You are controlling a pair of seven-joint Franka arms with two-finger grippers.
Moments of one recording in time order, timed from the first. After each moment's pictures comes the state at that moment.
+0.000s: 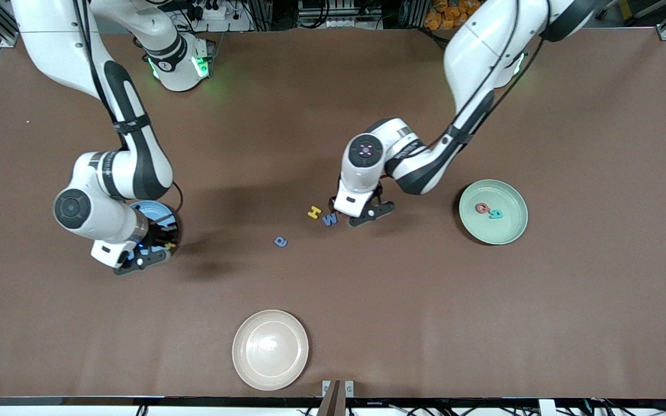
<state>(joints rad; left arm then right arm) -0.49 0.78 -0.35 -1.60 0.29 2.34 -1.40 0.31 0.47 -0.26 -1.91 0.17 2.26 -0.39</state>
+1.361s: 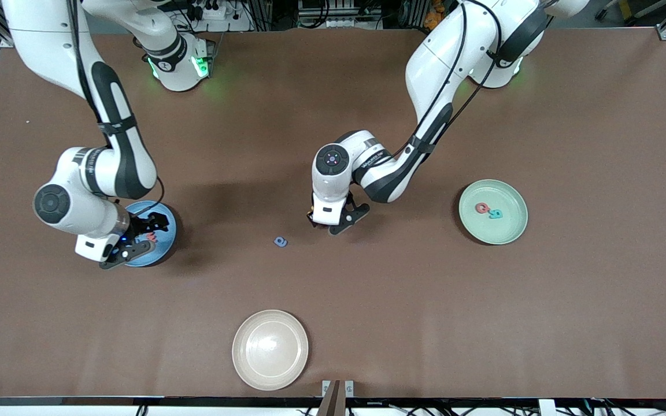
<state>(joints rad) -0.65 0.94 -0.22 -1.36 0.21 2.34 -1.56 0.36 0.47 -0.31 -1.93 0.20 2.28 -0.49</state>
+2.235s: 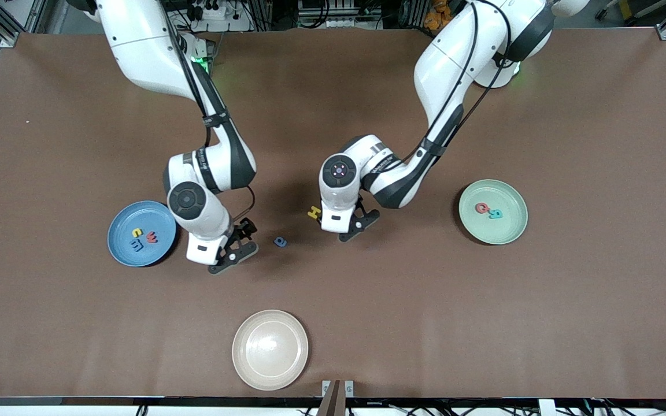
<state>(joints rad) -0.60 0.92 -0.22 -1.33 0.16 2.18 -1.45 0.66 0.66 -0.29 -1.70 0.20 2.35 -0.28</state>
